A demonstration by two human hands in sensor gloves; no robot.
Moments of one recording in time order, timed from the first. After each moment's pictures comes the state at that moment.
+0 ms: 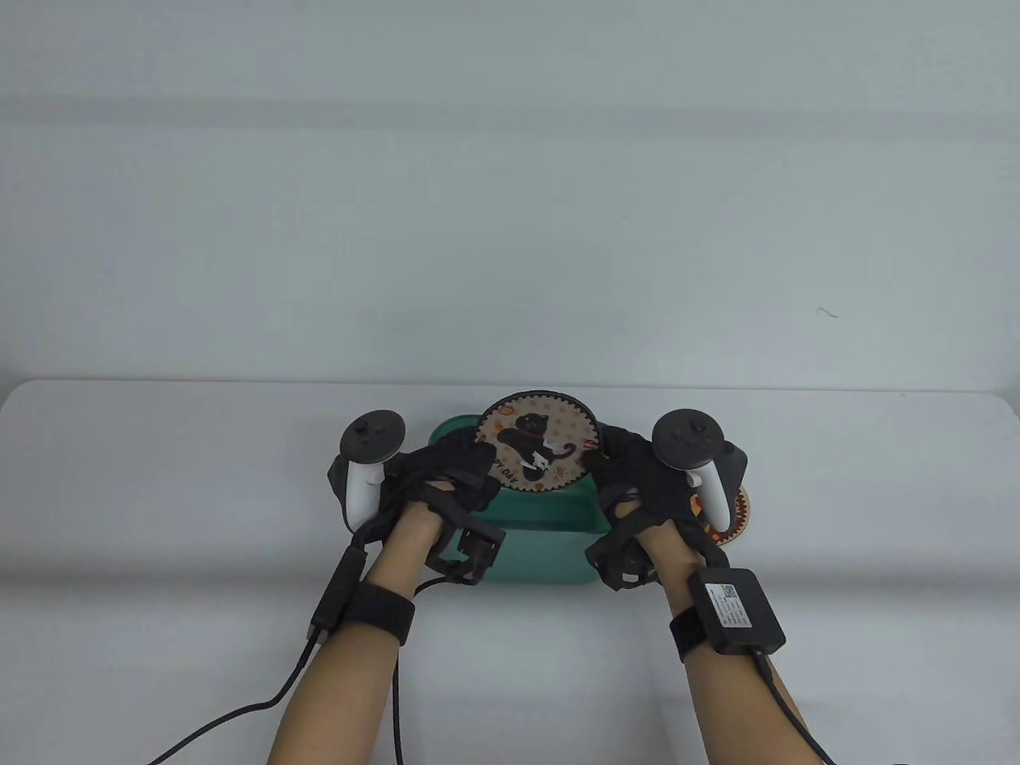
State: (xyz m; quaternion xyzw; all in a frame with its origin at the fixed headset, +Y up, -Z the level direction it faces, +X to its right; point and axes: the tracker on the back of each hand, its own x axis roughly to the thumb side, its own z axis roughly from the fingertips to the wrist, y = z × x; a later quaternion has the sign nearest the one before) left_hand -0.138 -0.650 -0.475 -0.11 0.02 0.61 0.78; right_hand 0.151 -0.643 -0.482 -0.01 0.03 0.90 0.44
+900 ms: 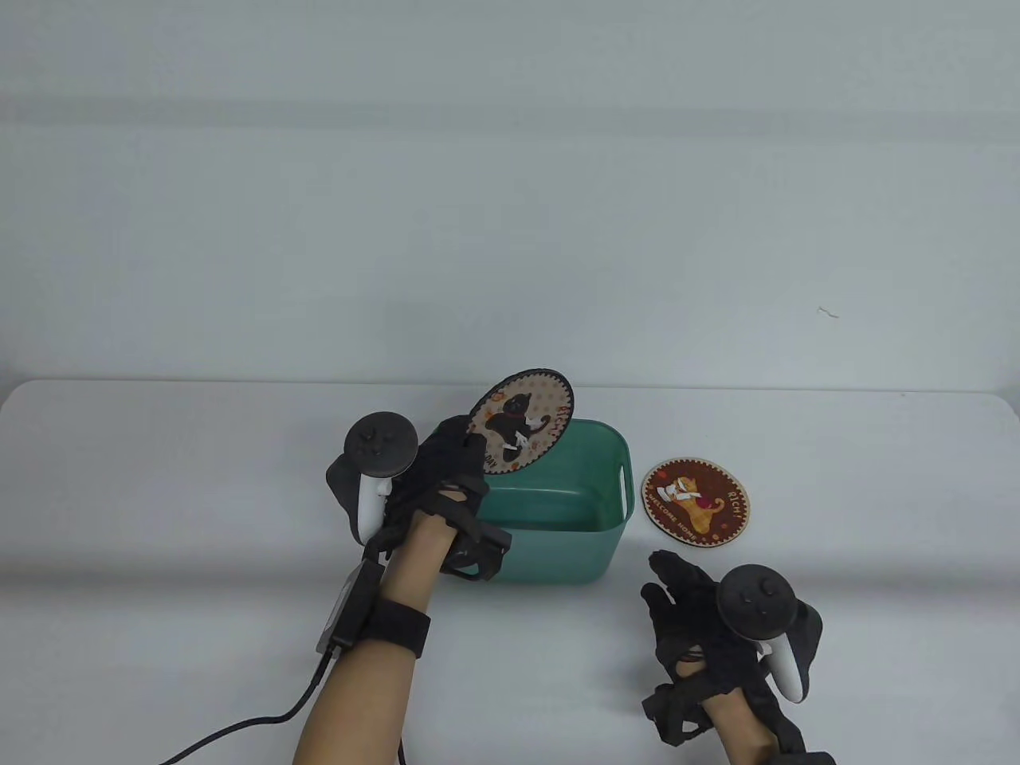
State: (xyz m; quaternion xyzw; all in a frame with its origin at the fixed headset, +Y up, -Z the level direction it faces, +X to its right) left_hand -0.134 -0.618 -0.456 0.03 0.03 0.52 0.86; right_hand 0.209 -0.703 -0.345 -0.01 -0.01 0.91 0.41
